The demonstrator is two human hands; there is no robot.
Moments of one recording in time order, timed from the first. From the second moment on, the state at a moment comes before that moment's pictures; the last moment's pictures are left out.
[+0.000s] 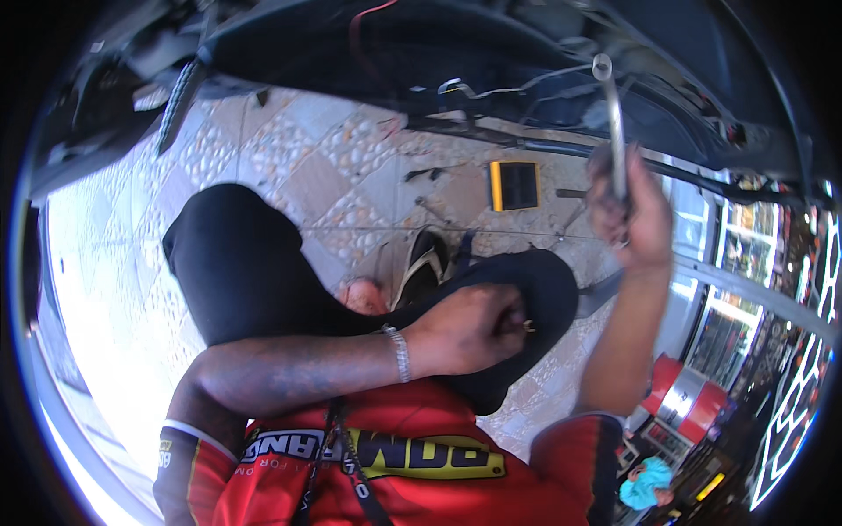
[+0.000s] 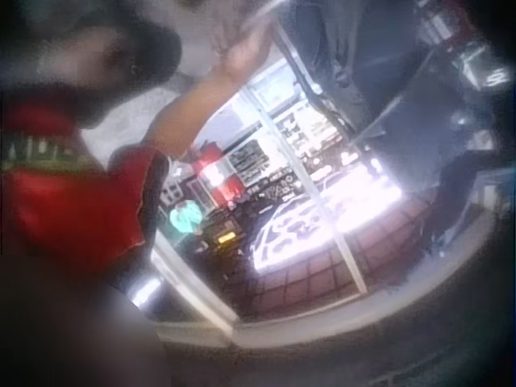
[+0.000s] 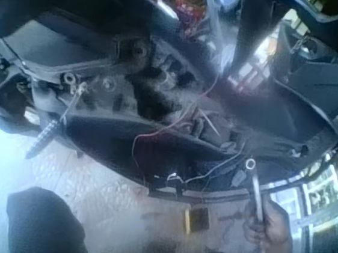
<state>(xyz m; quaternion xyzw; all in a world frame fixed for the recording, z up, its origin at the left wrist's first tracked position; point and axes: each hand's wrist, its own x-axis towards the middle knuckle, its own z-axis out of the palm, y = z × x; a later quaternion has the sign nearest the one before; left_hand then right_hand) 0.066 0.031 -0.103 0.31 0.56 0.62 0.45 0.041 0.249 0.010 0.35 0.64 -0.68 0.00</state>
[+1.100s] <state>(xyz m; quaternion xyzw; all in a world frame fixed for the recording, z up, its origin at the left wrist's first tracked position) 0.053 0.052 -0.111 0.21 0.57 0.57 0.55 0.219 0.317 -0.100 0.18 0.36 -0.90 -0.14</state>
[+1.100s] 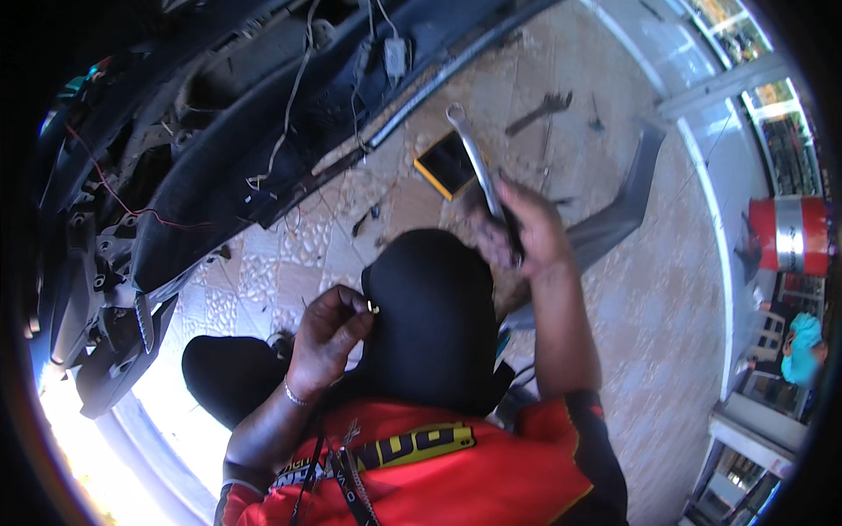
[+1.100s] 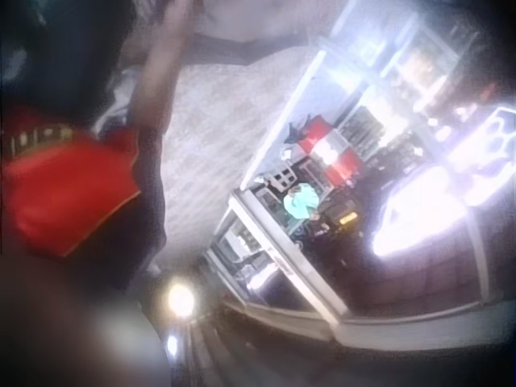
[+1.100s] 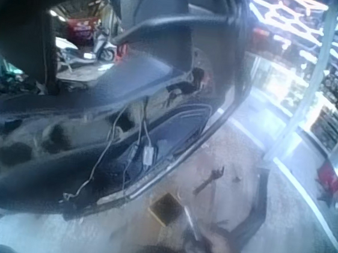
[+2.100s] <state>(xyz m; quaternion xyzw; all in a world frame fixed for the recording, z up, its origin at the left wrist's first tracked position) 0.052 0.056 -0.114 0.13 0.56 0.64 0.51 0.319 0.243 -0.437 0.64 0.75 -0.08 -0.14</state>
